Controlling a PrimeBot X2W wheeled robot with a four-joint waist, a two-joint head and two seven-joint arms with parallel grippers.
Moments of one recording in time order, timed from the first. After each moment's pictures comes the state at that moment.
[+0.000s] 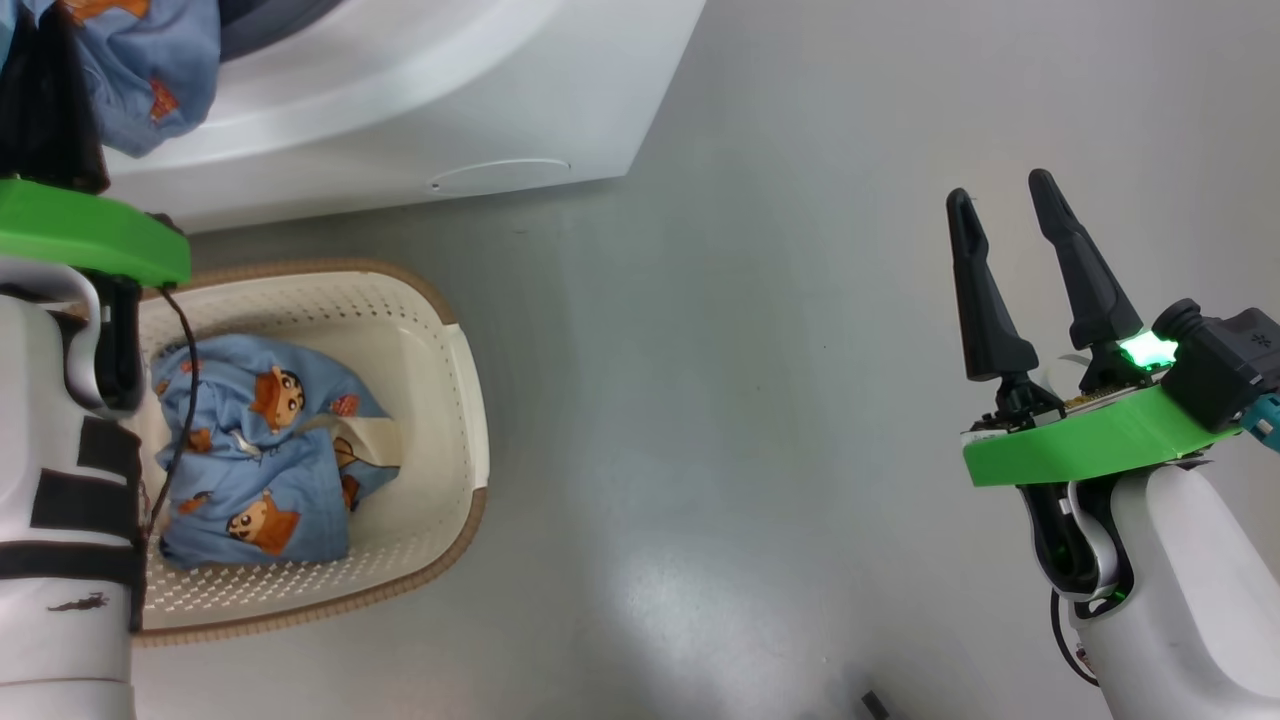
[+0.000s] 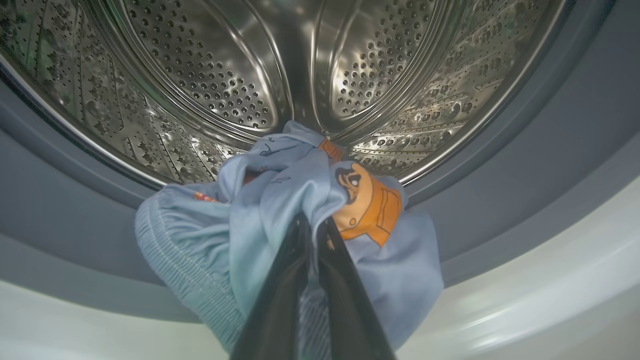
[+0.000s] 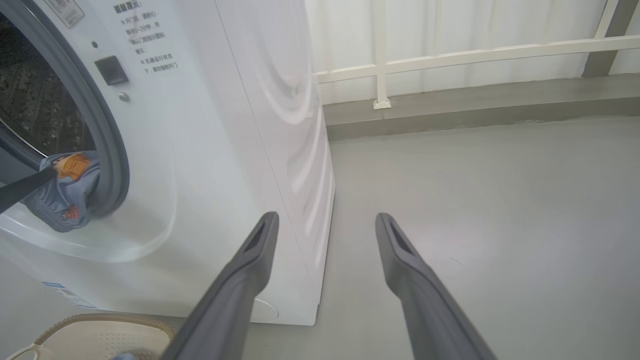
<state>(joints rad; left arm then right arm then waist) -0.94 0.26 -0.04 0.74 -0.32 -0.13 -0.26 -0.40 -0.15 0.16 0.12 0.40 0.13 -0.25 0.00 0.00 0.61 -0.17</state>
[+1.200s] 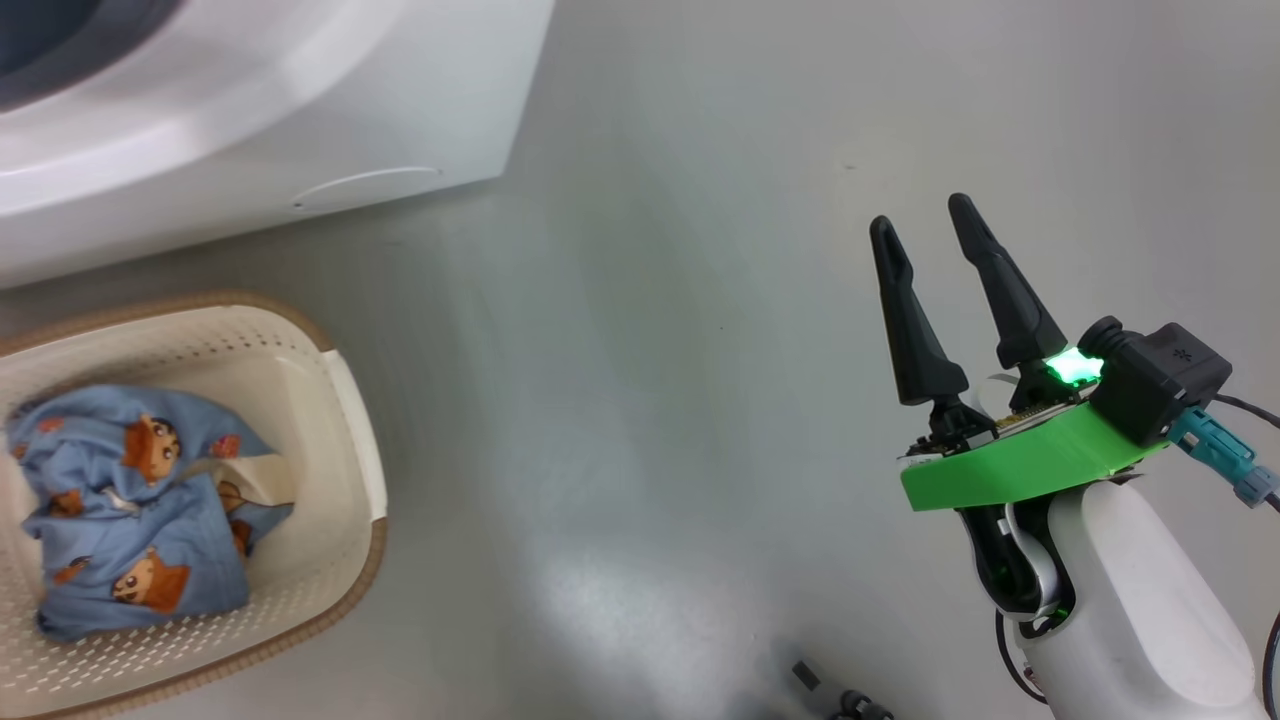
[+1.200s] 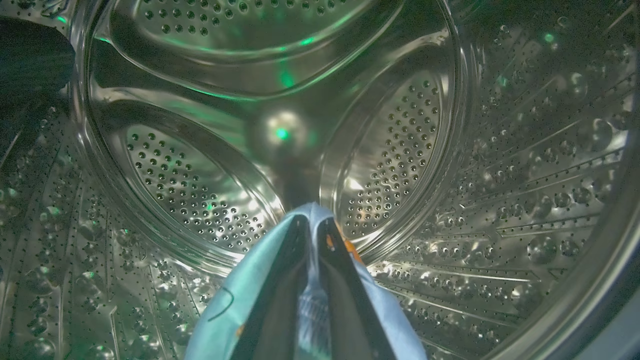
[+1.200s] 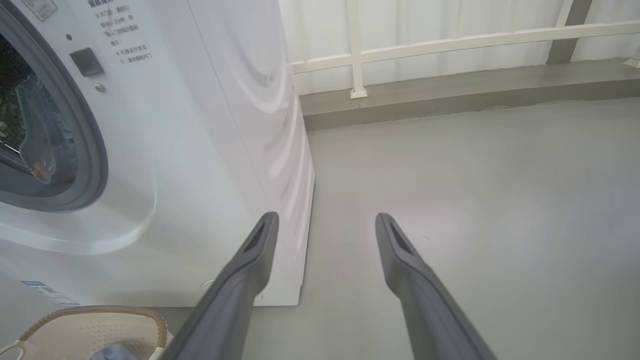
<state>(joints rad) -1.33 0.37 0.02 0.88 -0.20 -0.07 -0.26 -0.40 -0.10 0.23 0.13 0.41 0.13 -0.25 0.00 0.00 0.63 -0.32</state>
